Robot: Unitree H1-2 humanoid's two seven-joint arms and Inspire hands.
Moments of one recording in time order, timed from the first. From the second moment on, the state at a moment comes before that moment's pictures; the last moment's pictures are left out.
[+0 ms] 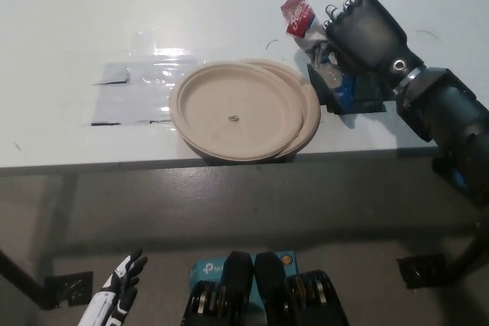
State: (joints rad) left_arm 0.24 0.22 -0.05 -0.17 0.14 -0.14 -0.16; right_arm -1.20 -0.25 0.84 1.42 -1.22 -0.16 -0.92
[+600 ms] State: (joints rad) left_arm 0.24 0.22 -0.04 -0.17 0.14 -0.14 -0.16; right_arm -1.20 -0.24 0.96 1.42 -1.22 -0.15 -0.70
